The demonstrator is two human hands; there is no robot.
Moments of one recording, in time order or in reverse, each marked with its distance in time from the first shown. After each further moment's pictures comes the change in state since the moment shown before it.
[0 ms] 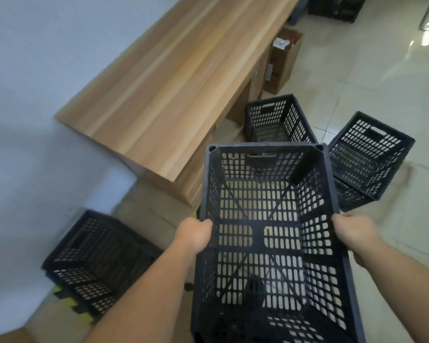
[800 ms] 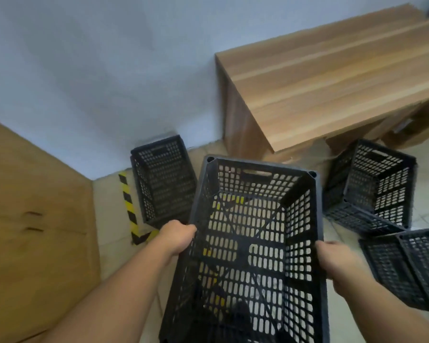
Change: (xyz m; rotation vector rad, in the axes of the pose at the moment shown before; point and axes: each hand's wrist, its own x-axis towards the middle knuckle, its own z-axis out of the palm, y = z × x) left_hand -0.125 -0.249 -0.039 -0.467 0.216 -0.364; right_hand -0.128 -0.006 0.105 -0.362 -0.347 -0.303
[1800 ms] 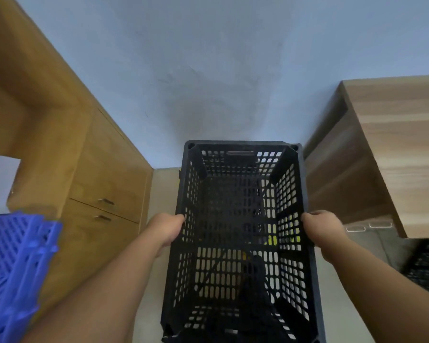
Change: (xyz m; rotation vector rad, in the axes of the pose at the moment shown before) left_hand 0.146 -0.095 -0.261 -0.447 0.194 -0.141; right_hand -0.040 -0.310 0.237 -0.292 -0.134 -0.410
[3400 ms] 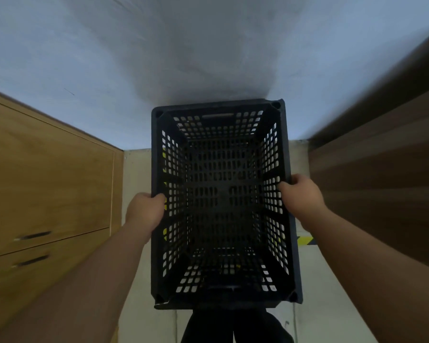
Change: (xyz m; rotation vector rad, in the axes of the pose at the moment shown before) left_hand 0.251 0.142 0.073 -0.054 0.164 -0.099; right_hand 0.300 -0.123 0.094 -0.057 -0.161 -0.054
